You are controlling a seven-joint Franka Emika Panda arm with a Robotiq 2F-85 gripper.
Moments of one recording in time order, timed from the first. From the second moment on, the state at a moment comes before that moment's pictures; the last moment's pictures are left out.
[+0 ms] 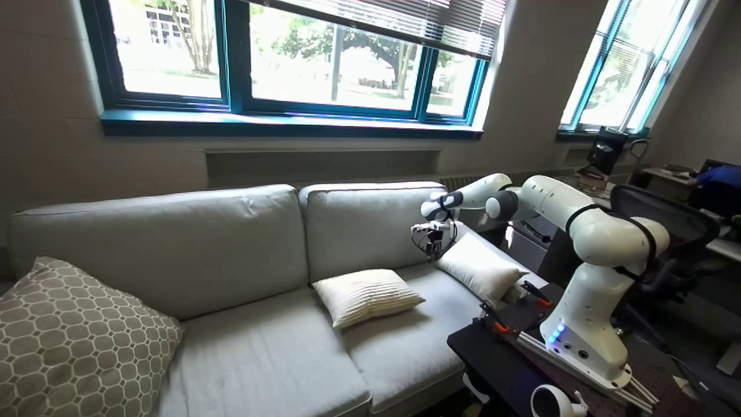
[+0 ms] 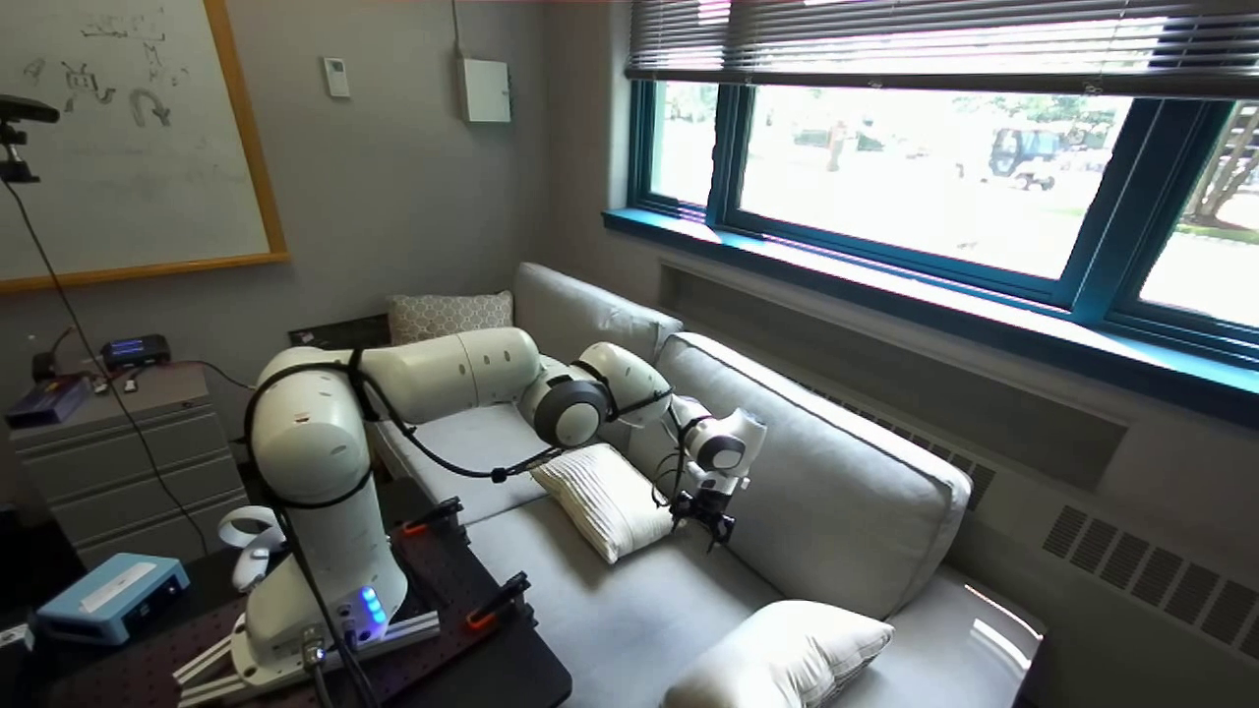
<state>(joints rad) -0.17 1.49 -0.08 -0.80 0.13 1.96 2.47</state>
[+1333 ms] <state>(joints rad) 0.25 1.49 0.05 -0.86 0.24 2.00 2.39</state>
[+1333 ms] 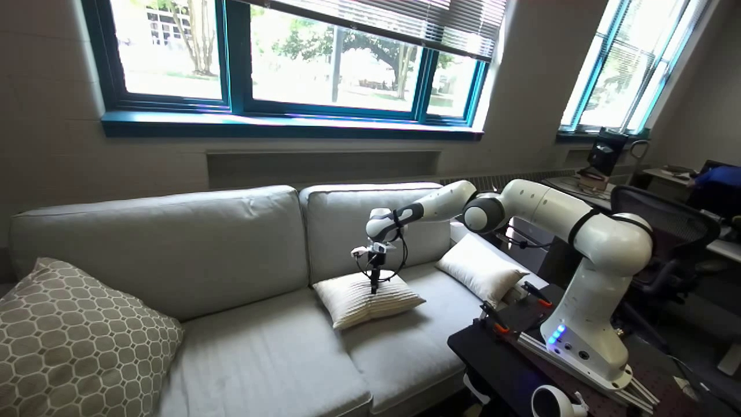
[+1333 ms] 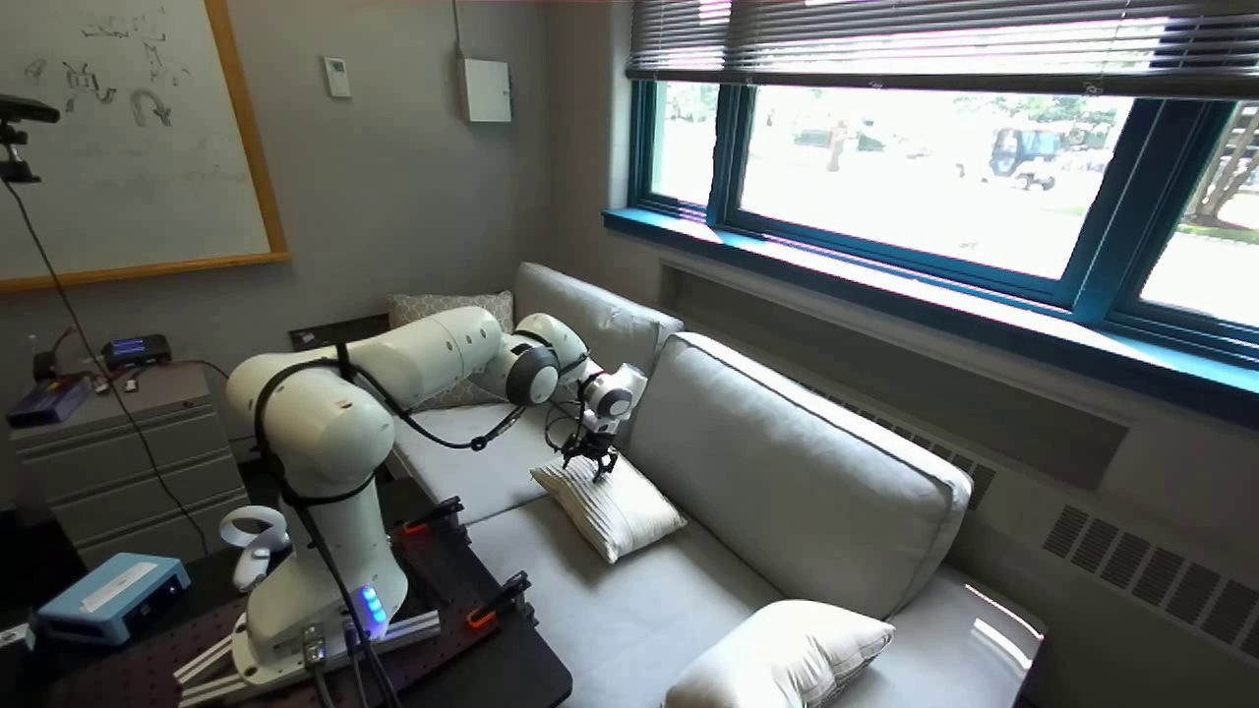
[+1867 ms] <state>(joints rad) 0.28 1.48 0.05 -0.86 0.23 2.07 2.39</state>
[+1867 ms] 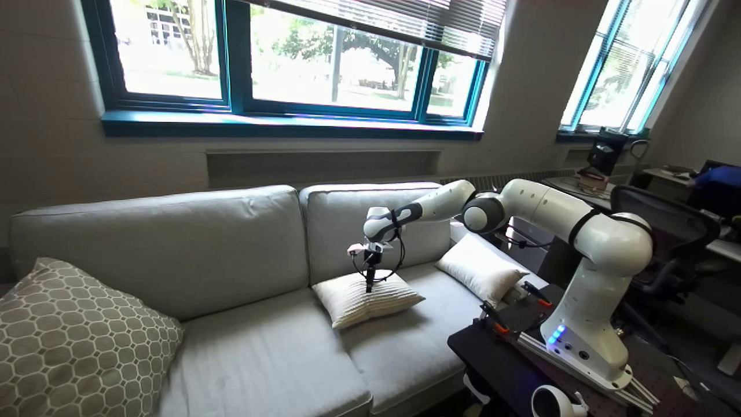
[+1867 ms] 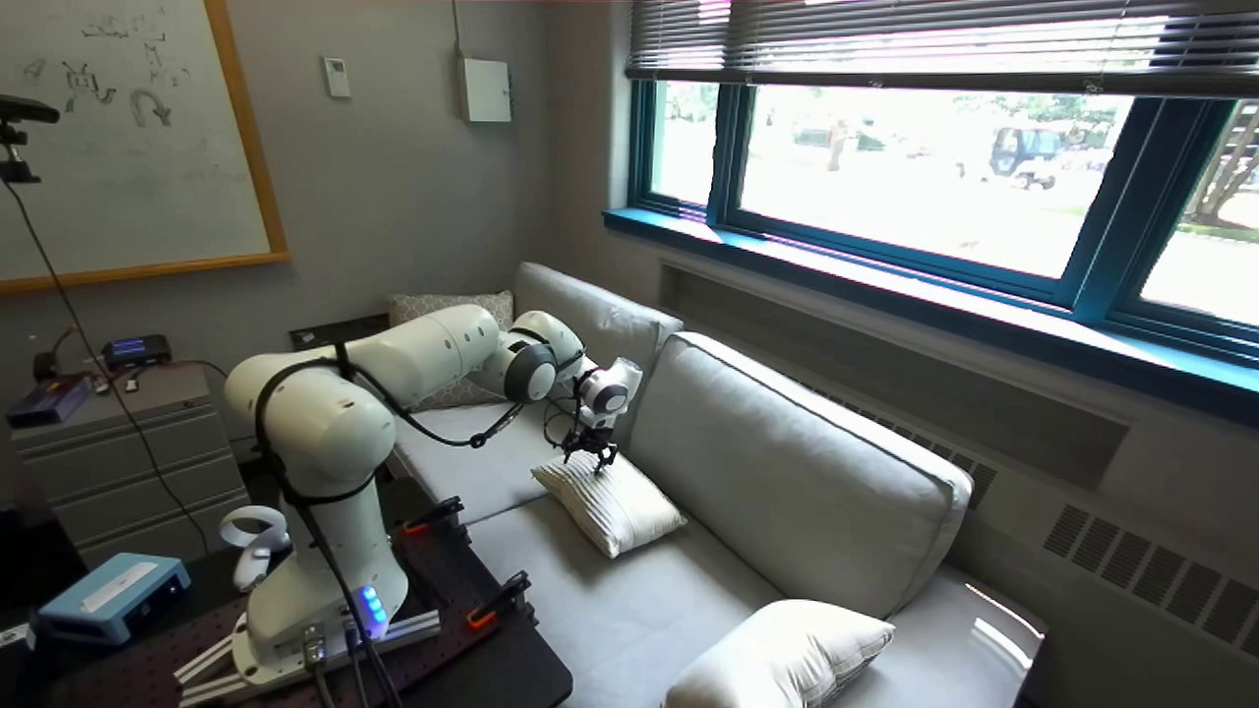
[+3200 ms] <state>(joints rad) 0.39 1.47 -0.09 -0.84 -0.12 2.21 2.21</state>
